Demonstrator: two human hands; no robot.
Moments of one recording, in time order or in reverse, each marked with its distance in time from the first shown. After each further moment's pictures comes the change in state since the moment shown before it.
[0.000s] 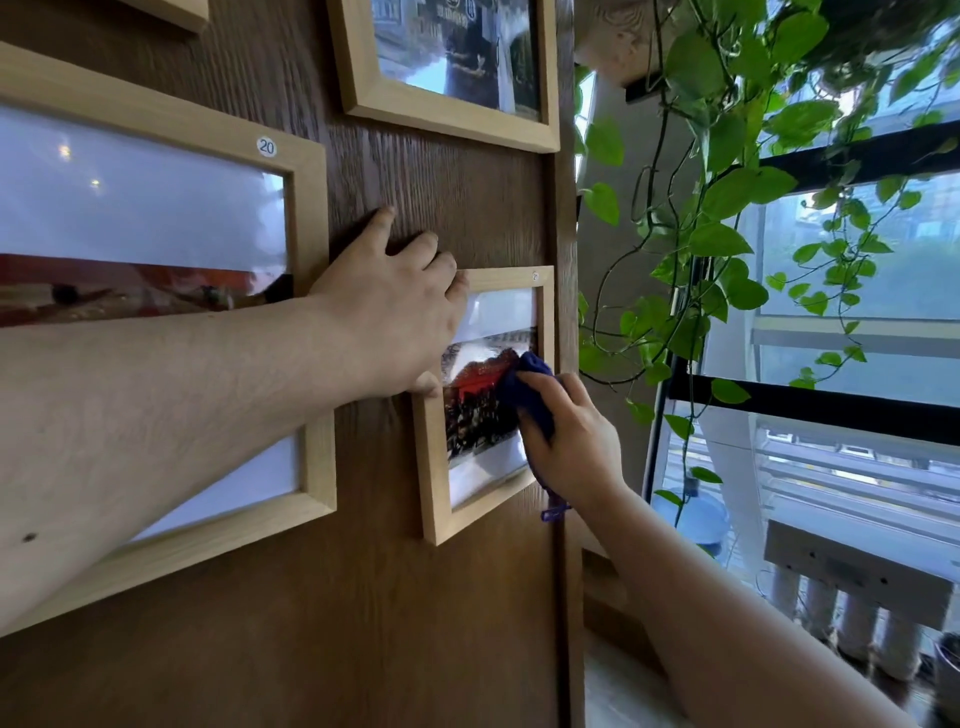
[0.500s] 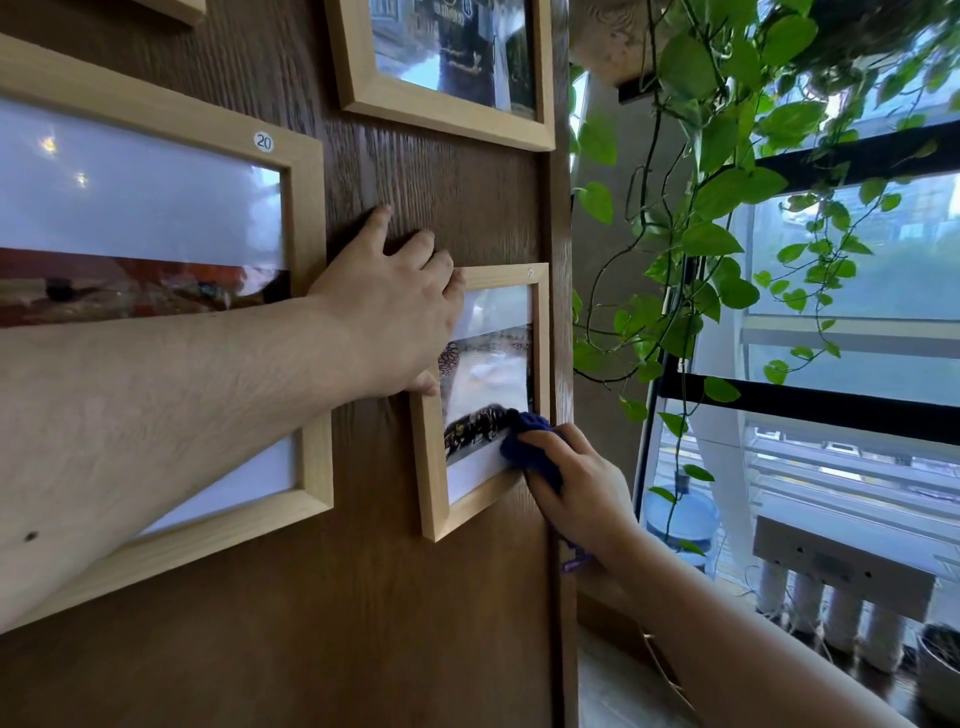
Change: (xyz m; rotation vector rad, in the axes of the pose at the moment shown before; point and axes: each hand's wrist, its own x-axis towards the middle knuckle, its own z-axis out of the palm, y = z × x) left_hand 0.000 0.003 0.002 0.017 0.014 -0.008; right_hand -0.044 0.025 -0.002 -0.057 -0.201 -0.040
